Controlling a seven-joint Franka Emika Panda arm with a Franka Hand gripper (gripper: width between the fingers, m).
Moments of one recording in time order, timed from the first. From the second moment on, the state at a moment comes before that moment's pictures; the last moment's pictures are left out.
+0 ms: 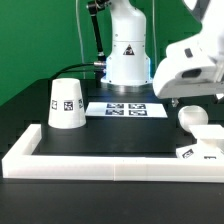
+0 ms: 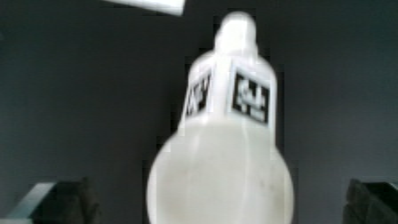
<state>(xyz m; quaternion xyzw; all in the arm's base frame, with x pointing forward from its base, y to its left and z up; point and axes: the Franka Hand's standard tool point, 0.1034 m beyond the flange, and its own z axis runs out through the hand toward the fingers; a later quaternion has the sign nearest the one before) 0.462 0.118 0.060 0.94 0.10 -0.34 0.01</state>
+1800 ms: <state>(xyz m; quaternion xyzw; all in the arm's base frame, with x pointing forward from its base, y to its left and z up) 0.445 0.111 0.012 0.91 0.09 -0.41 0.01</state>
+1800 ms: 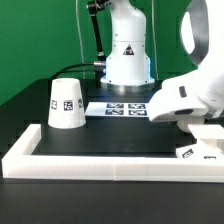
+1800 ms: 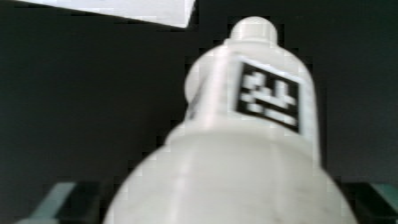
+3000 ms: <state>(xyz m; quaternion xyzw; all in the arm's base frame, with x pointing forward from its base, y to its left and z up) 0.494 0.092 0.095 0.91 0.12 -0.39 -0.02</state>
